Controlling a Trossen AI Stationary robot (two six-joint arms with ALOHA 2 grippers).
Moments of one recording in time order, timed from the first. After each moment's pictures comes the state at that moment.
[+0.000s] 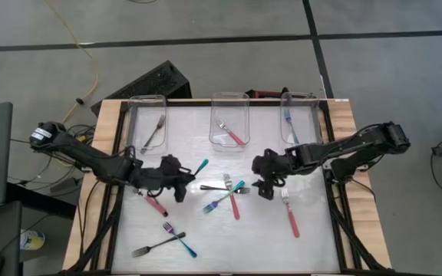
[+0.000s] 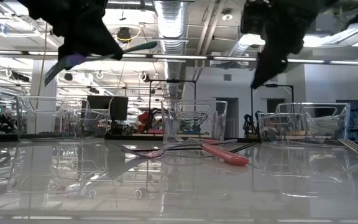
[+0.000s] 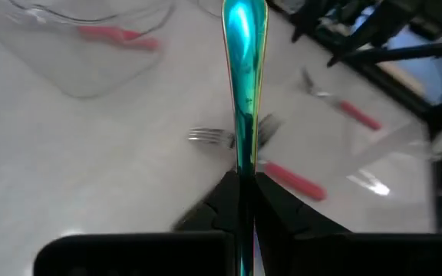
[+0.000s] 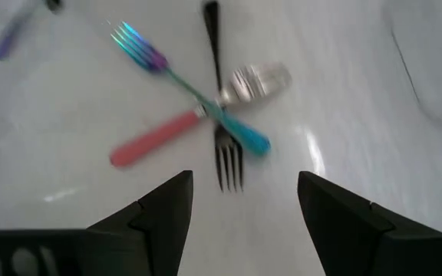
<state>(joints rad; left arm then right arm) -0.34 1.13 0.65 -0.02 -0.52 -0.80 0.16 1.36 0.94 -0.50 0.08 0.39</state>
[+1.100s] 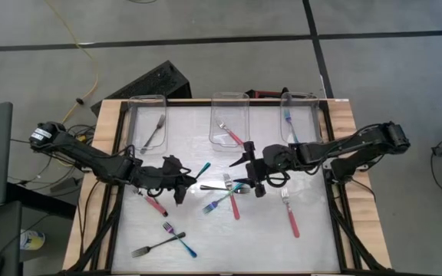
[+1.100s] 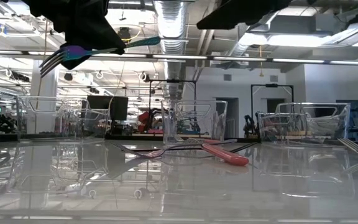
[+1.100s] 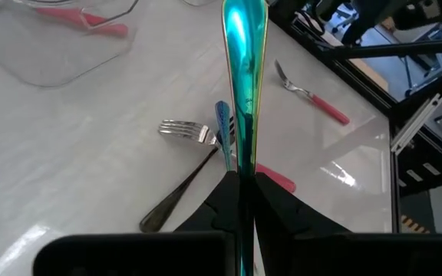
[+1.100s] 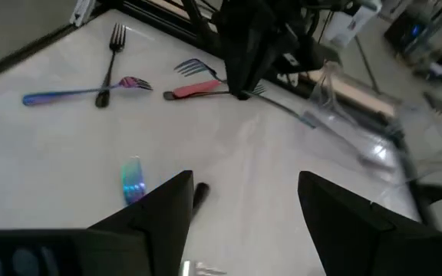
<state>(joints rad) -0.33 1.13 0.65 0.02 -0.44 -0.82 0.14 1.36 0.94 0.01 0.07 -0.35</state>
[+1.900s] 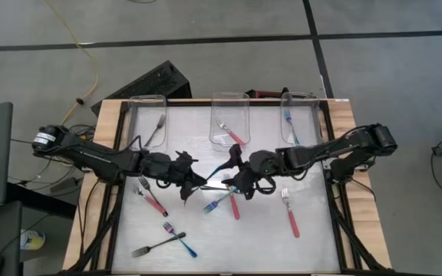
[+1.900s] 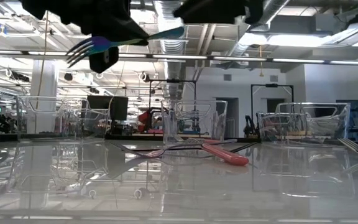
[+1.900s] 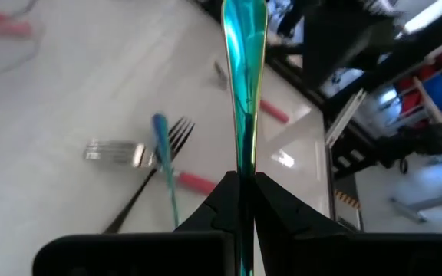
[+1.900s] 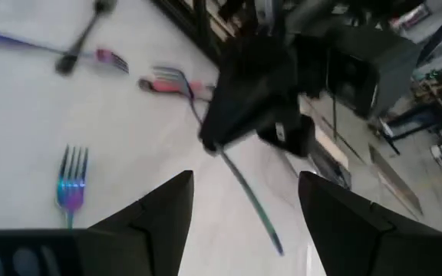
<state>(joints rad) -0.17 1.22 0.65 0.26 -0.09 -0.75 0.17 1.51 1.10 0.00 0.16 -0.69</state>
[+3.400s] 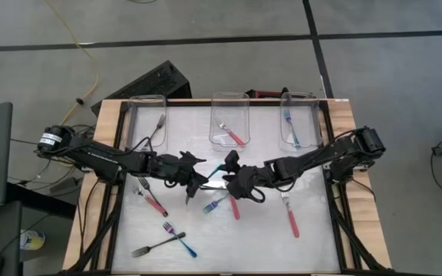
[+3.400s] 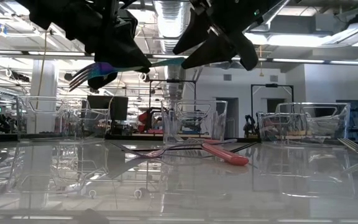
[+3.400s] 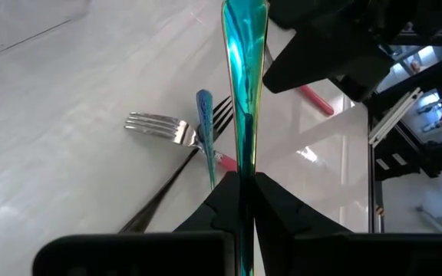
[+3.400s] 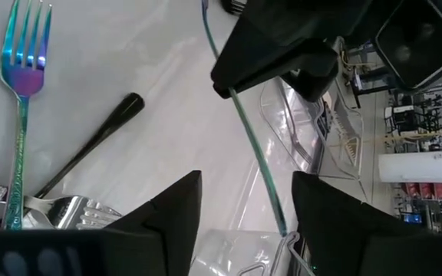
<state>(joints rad) -0.13 1.31 0.66 0.22 -0.12 -0.81 0.23 1.66 1.11 -0.06 0.47 -0.85</state>
